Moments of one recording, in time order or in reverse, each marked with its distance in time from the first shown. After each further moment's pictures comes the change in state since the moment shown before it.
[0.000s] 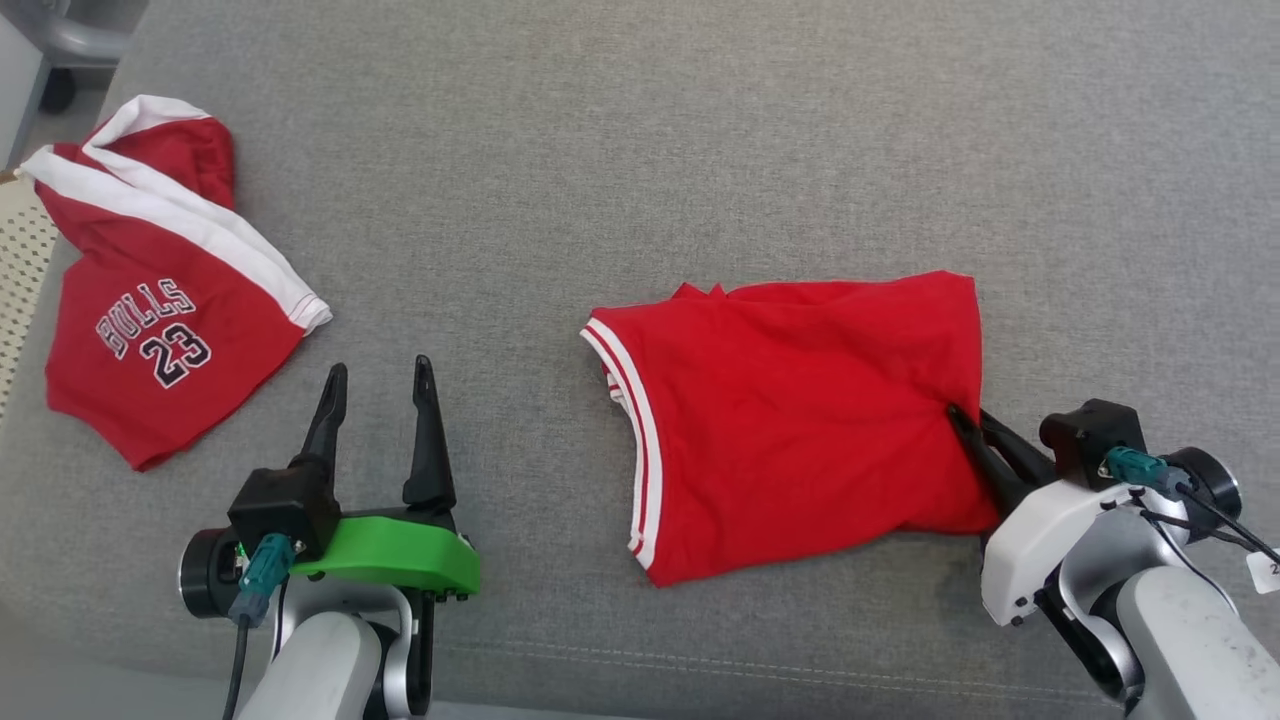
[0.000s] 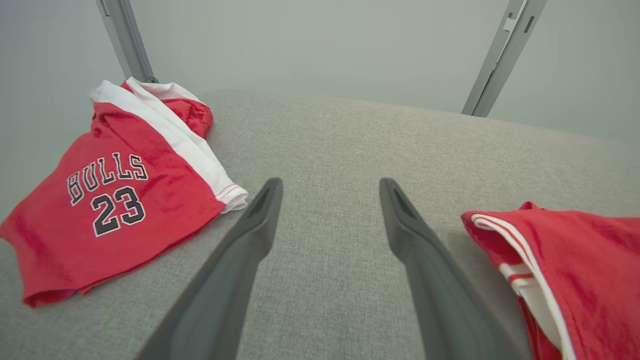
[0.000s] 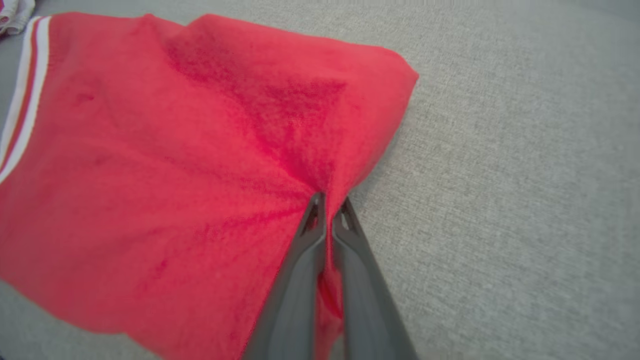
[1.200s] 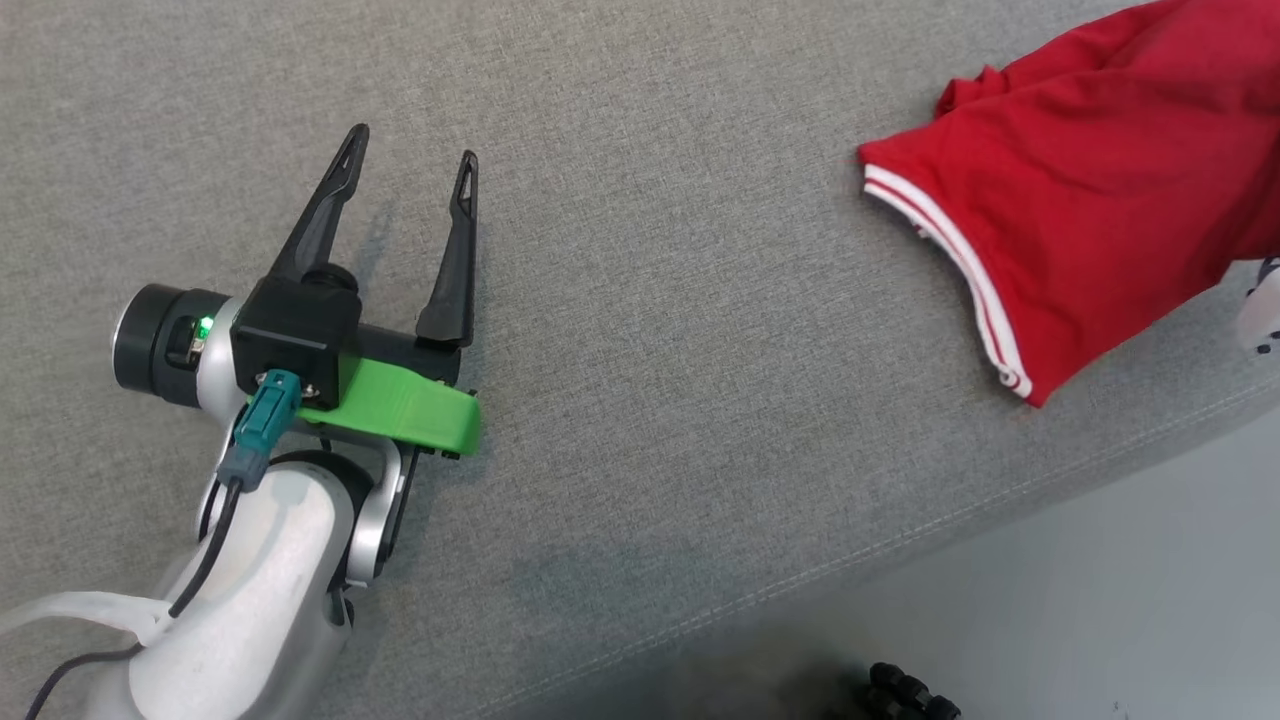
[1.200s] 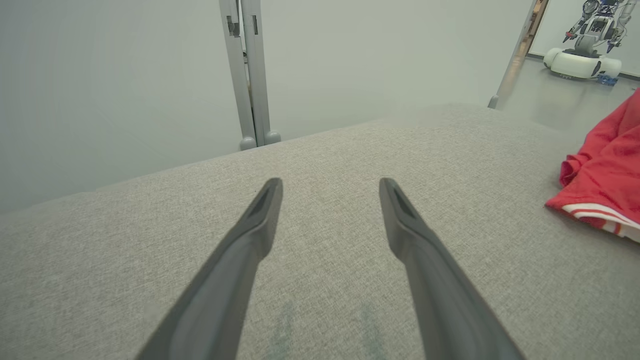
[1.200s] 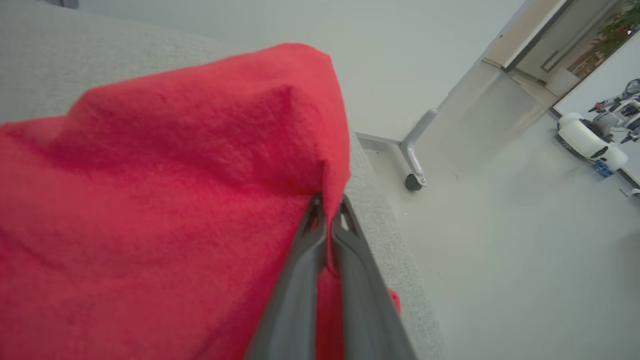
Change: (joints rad) left arm -0.281 0.142 -0.104 -0.225 0.171 -0.051 0.218; right arm -0.433 -0.171 -0.230 0.447 -0.070 0.000 -0.351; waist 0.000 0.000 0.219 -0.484
